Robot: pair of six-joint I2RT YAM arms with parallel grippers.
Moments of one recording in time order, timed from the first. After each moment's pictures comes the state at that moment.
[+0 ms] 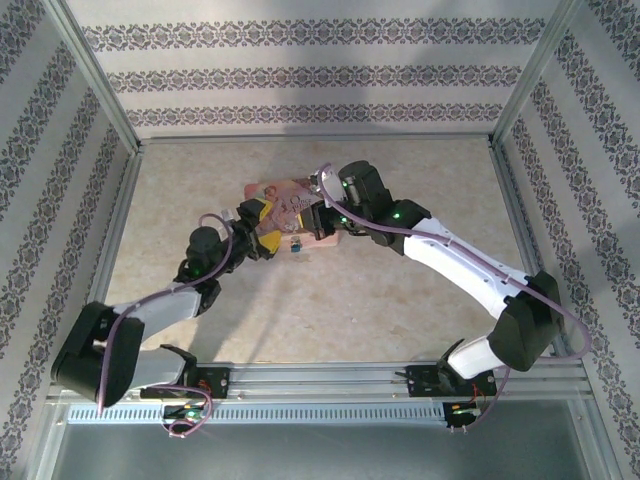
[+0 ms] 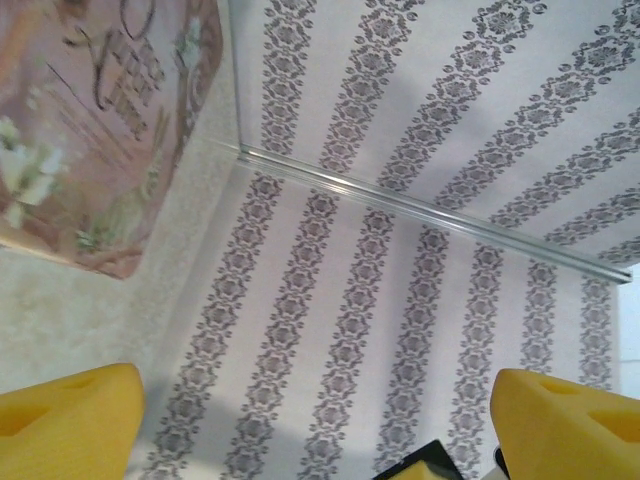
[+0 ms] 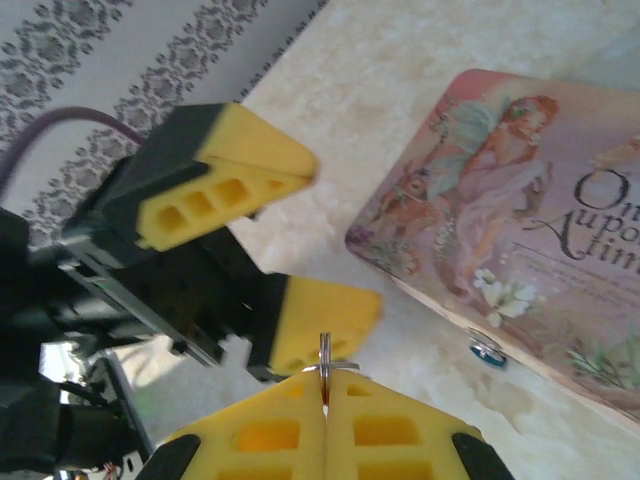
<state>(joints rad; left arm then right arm) -0.36 1.30 0.42 0.85 0.34 -1.86 0.70 1.47 1.26 -0.36 -0.40 0.35</state>
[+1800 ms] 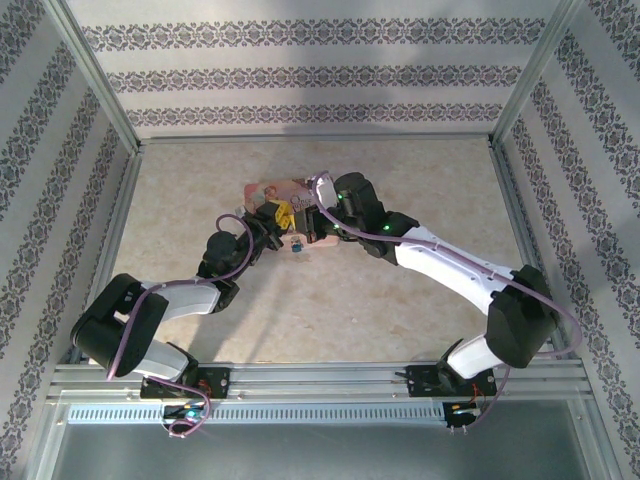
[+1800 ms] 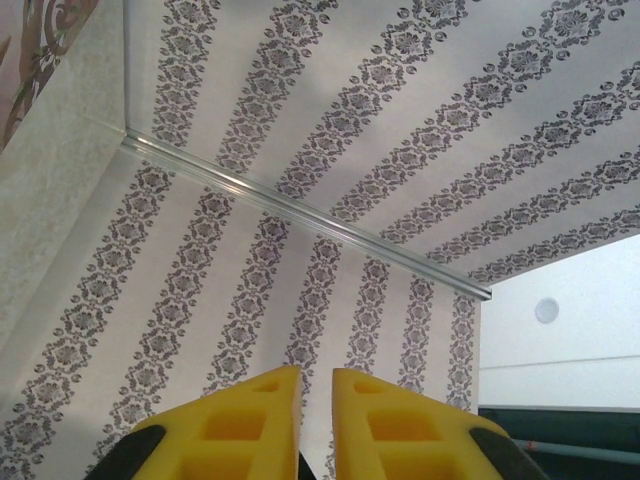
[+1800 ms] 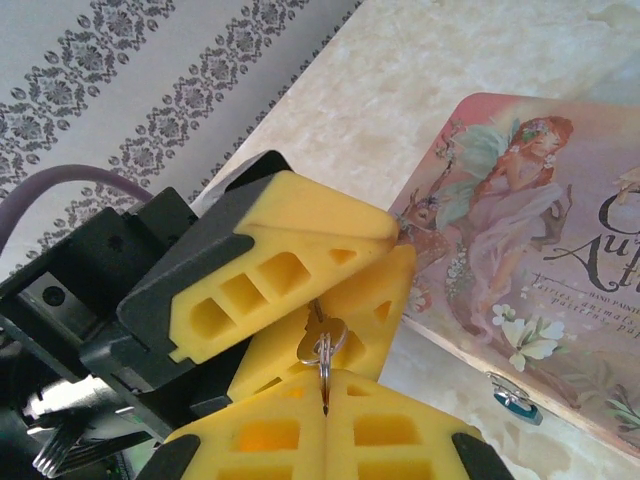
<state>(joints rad) -0.49 1.45 0.45 1.13 0.11 -2.05 0.72 1.49 1.15 -0.13 -0.35 0.42</state>
